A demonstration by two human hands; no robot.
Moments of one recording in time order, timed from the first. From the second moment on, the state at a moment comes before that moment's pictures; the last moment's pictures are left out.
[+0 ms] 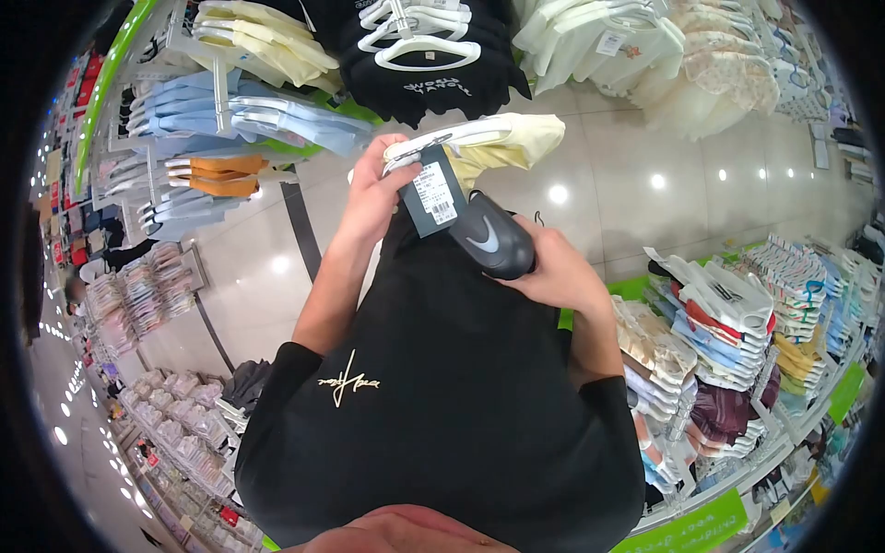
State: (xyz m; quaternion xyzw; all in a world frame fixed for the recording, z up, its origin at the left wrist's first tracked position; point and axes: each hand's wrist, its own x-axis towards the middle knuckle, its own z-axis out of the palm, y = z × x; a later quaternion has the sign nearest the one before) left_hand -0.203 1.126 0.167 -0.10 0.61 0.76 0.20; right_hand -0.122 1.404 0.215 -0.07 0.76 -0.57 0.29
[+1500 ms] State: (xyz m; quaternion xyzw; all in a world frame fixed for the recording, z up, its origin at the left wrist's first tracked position) left_hand -0.214 1.124 0.128 -0.08 0.62 0.78 0.10; right_hand -0.110 1.377 0.228 0.00 0.73 -0.60 0.33
